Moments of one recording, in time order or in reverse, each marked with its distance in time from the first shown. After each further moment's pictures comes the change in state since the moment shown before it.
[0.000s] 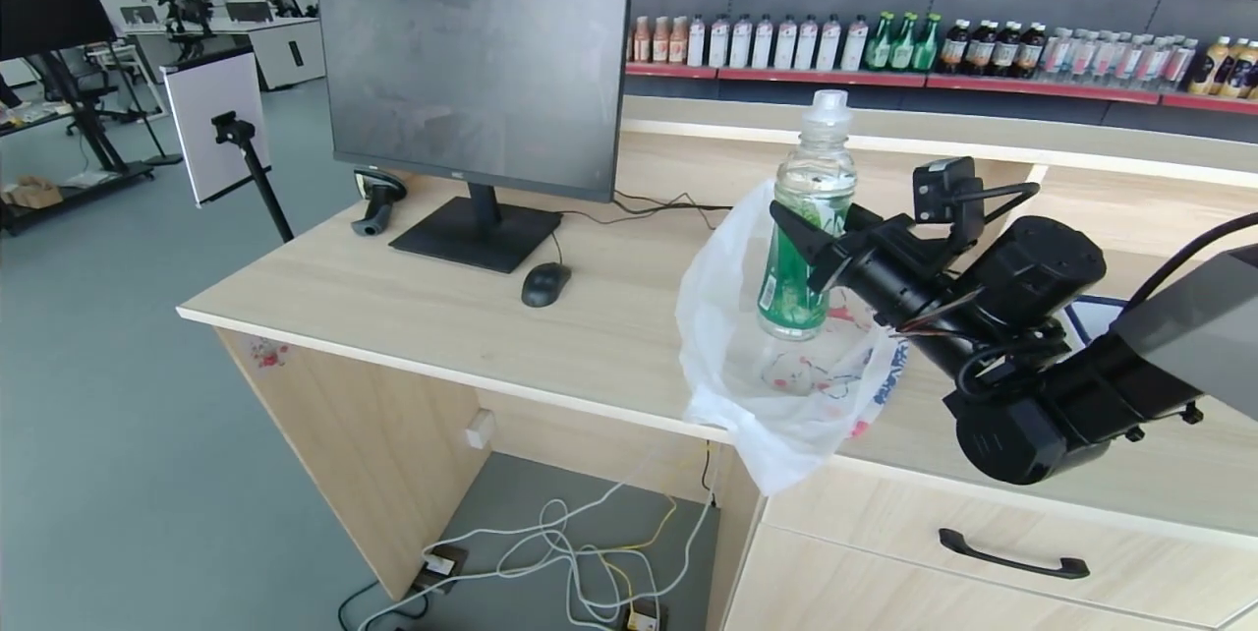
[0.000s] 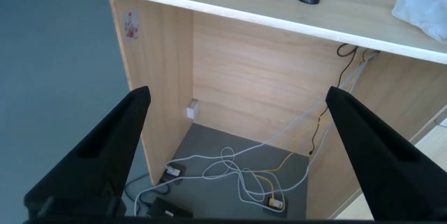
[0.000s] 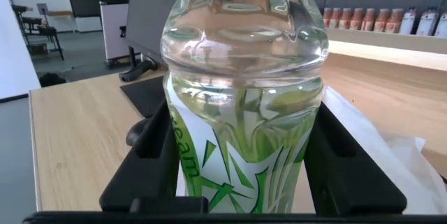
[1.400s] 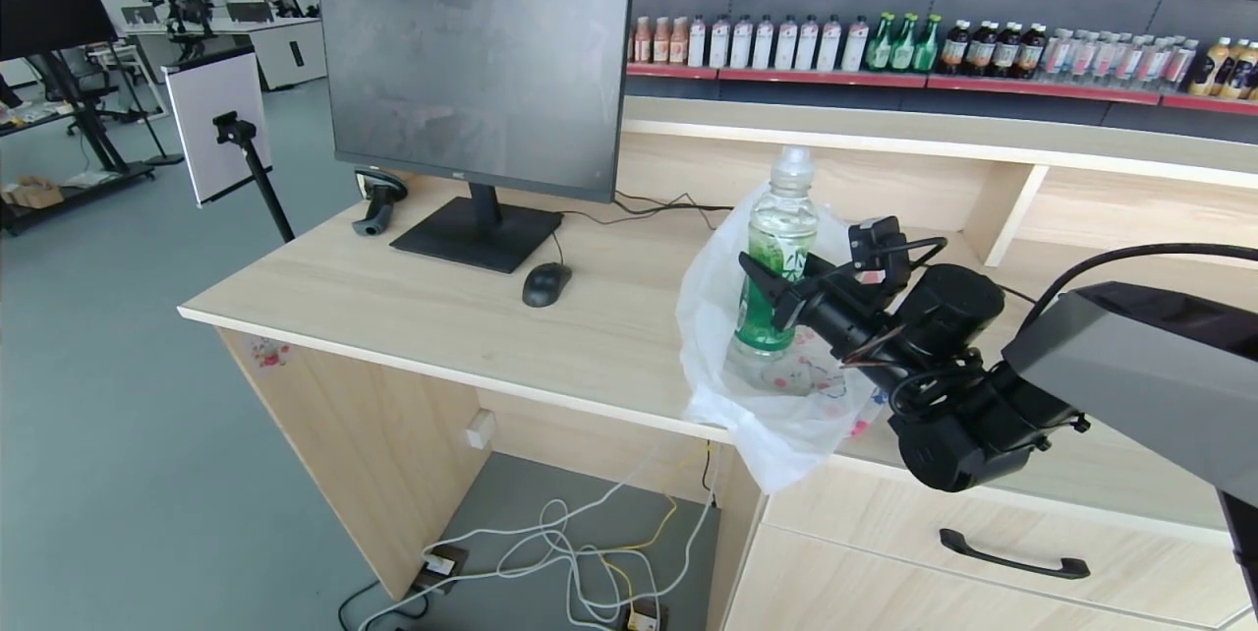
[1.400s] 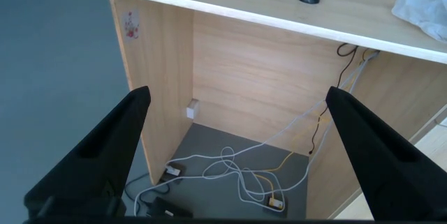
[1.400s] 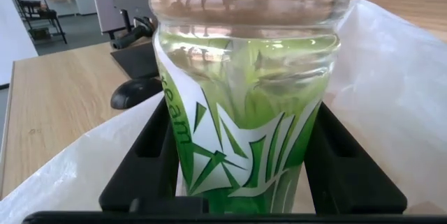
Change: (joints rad) left arm 0.000 0.000 0.000 0.001 0.000 0.000; right arm -0.010 0.203 -0.094 -0.001 0.002 0.020
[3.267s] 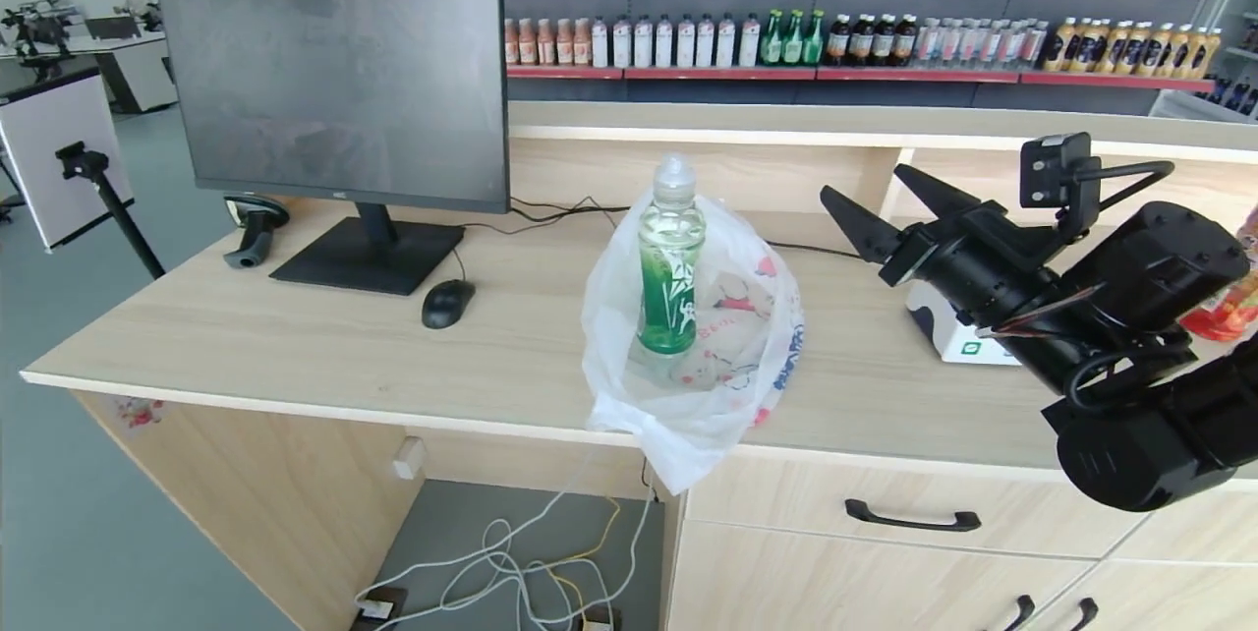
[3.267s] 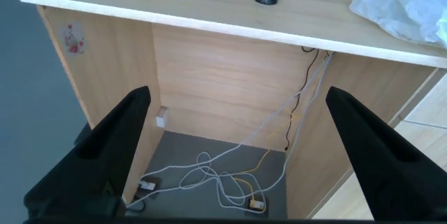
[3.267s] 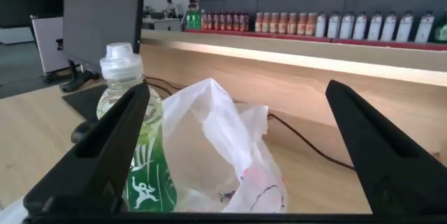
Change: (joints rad) left arm 0.002 0.000 0.000 0.000 0.000 -0.001; right arm -0.063 -0.385 0.278 0.000 0.000 0.000
